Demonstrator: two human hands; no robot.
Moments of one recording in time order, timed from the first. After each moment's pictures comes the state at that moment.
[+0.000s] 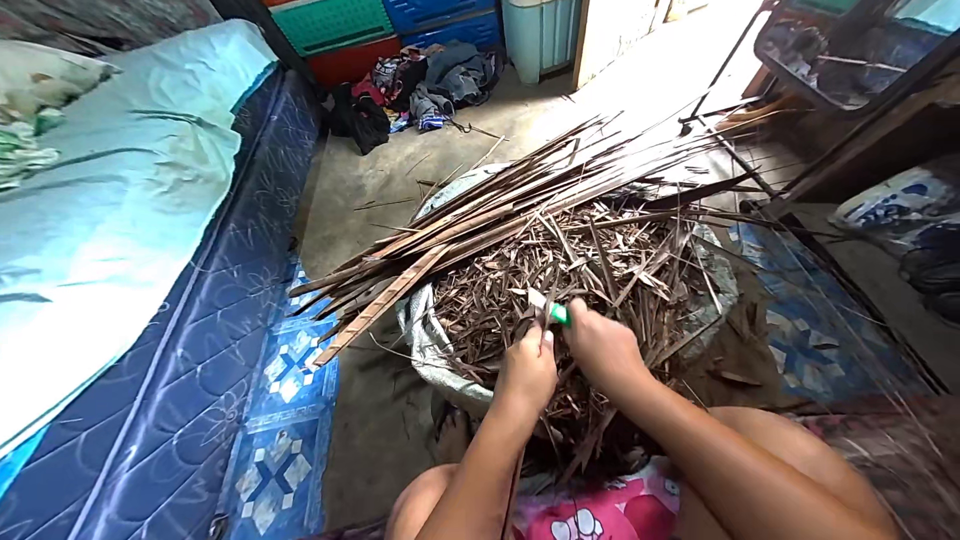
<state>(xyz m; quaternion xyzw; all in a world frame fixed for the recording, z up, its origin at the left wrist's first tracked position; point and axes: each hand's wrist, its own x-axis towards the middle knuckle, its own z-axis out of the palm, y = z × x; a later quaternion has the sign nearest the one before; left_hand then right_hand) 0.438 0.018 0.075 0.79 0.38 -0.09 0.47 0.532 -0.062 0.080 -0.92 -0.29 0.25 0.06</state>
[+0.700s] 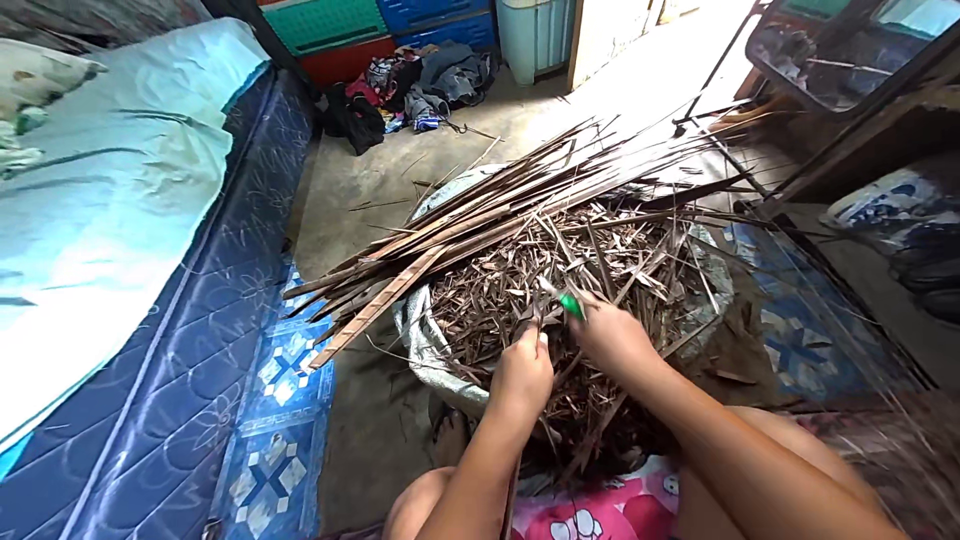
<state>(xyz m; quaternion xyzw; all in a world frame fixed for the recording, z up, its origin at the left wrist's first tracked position) 0.437 0.018 0.078 0.81 0.39 -0.10 0.43 0.550 -0.066 0.093 -0.90 -0.29 0.32 0.11</state>
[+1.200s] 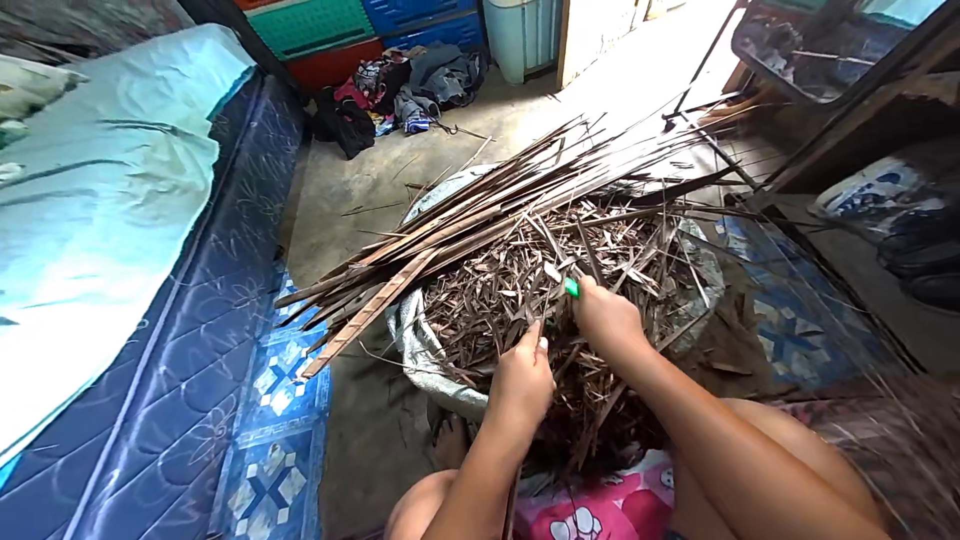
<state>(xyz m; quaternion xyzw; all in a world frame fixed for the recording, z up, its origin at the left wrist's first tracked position) 0.433 0.009 0.084 0.81 0.37 -0.08 0.45 0.568 -0.055 0.080 -0.93 -0.22 0.27 0.07</state>
